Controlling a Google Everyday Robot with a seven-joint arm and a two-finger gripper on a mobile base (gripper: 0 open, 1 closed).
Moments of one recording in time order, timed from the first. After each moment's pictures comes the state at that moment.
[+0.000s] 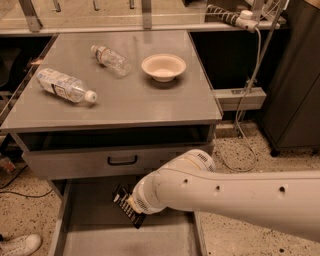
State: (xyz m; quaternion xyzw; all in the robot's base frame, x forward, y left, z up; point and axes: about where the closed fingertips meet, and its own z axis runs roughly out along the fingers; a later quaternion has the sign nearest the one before) arm 0.427 0.066 0.648 -0.41 0.87 0.16 0.23
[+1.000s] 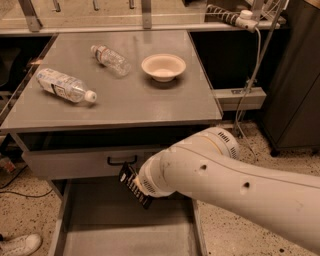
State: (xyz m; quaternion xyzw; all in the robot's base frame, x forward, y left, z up) arm 0.440 0.042 0.731 -0.40 0.86 0.12 0.28
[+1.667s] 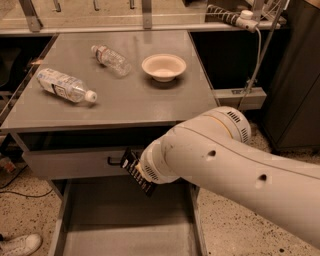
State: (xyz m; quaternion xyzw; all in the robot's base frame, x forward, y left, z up) arm 0.450 0.031 0.781 -0.40 0.86 0.10 0.29
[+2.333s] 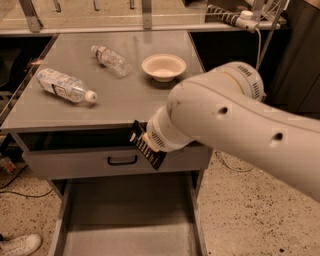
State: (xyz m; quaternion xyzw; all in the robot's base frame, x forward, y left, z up) arm 0.491 0.011 0.836 -0.39 0.86 0.06 0.31
